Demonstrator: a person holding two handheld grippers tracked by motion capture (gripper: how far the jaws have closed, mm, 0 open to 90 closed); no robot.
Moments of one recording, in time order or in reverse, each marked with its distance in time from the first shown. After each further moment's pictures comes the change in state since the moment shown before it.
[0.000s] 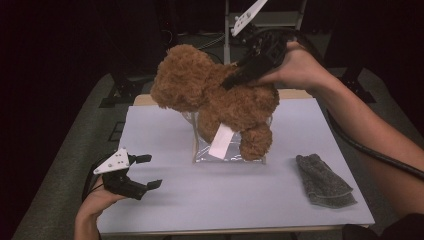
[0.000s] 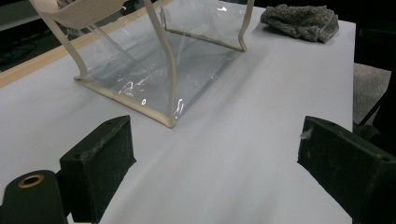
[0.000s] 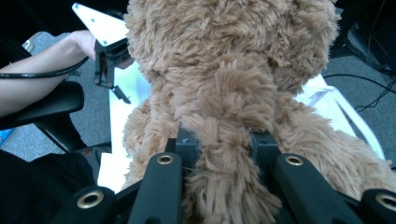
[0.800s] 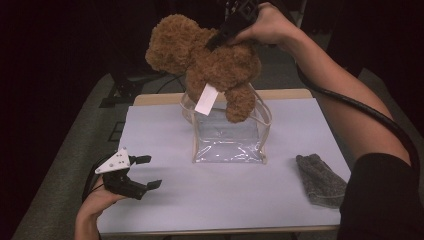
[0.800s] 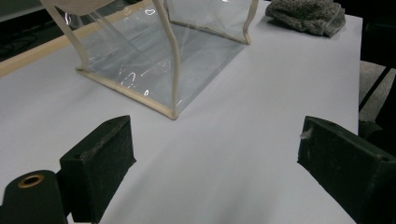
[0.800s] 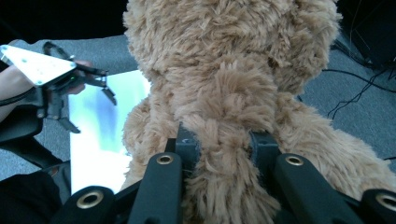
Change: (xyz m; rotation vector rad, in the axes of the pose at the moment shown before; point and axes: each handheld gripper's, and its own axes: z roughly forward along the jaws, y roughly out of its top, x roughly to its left) left arm 0.003 -0.005 0.003 0.024 0.005 -0.016; right arm -0.096 0.057 0.023 0.046 -0.020 0.055
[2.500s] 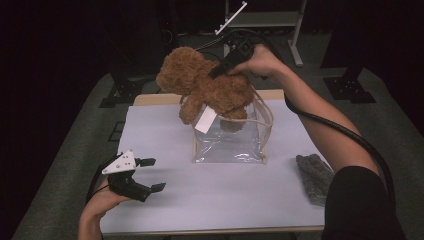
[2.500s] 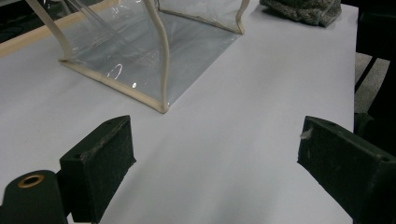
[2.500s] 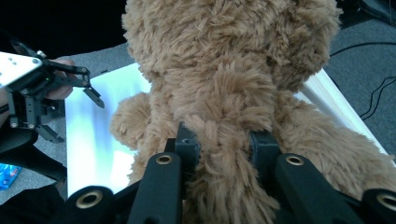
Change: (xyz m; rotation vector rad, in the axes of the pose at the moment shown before) left arm -0.004 -0.002 0.011 0.034 -0.026 0.001; right arm -0.034 -0.067 0.079 -0.024 0.097 0.147
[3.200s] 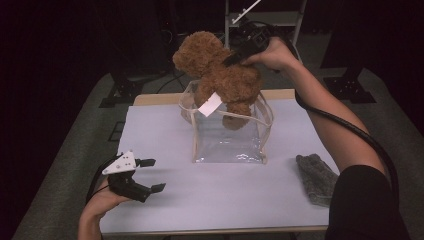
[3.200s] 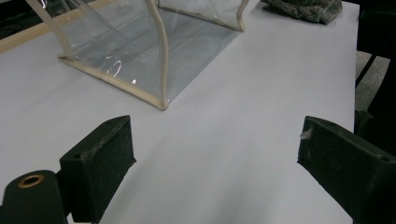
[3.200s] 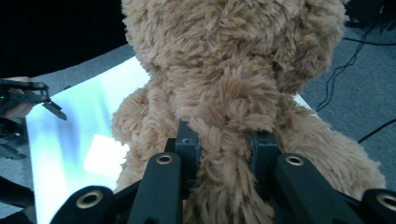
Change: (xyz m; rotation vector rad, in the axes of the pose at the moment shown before) left arm 0.000 -0.001 0.001 0.007 -0.001 -0.002; right arm -0.022 -0.011 -0.033 -0.045 -0.138 0.067
